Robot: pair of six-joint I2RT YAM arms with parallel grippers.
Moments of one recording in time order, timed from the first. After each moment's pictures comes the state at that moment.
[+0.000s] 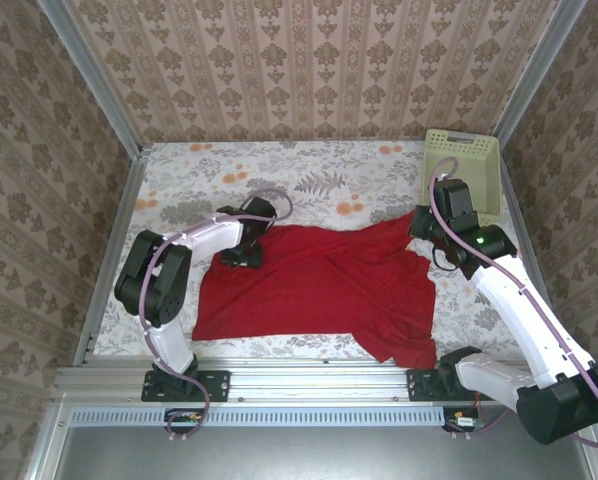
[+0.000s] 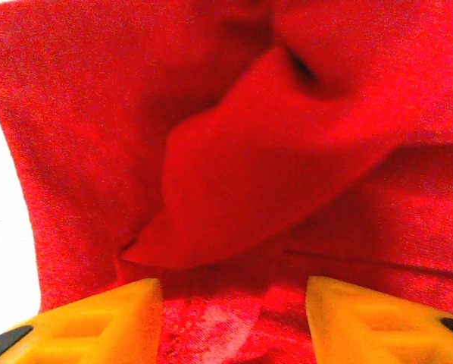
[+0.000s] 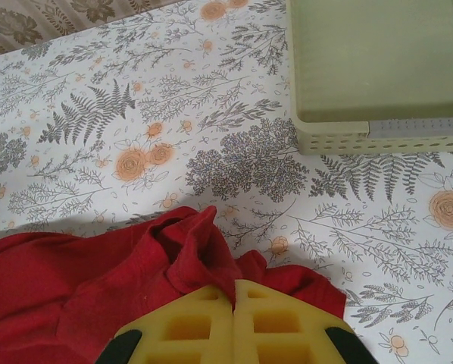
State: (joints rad) left arm -0.55 1.79 1.14 -0.82 -0.29 -0.42; right arm 0.27 1.08 1.07 -0.75 0.24 0.46
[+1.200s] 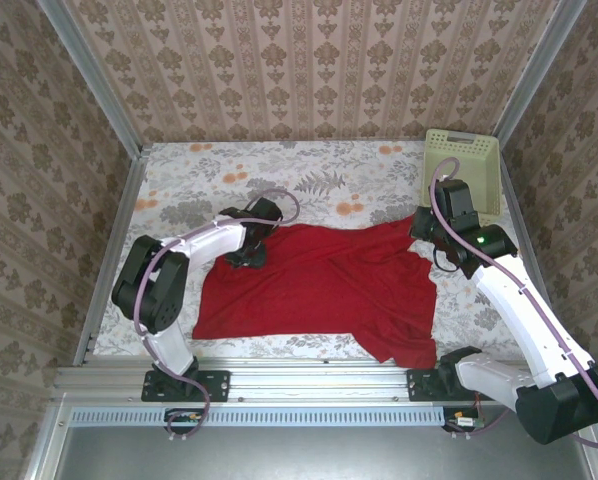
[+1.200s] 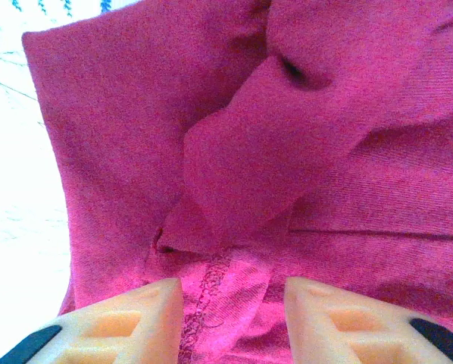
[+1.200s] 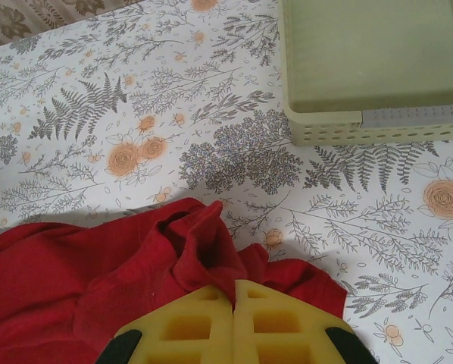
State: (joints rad) left arm -0.60 1.75 1.14 -0.83 -0.32 -0.39; right arm 0.26 1.08 1.07 -0.77 0.23 0.47
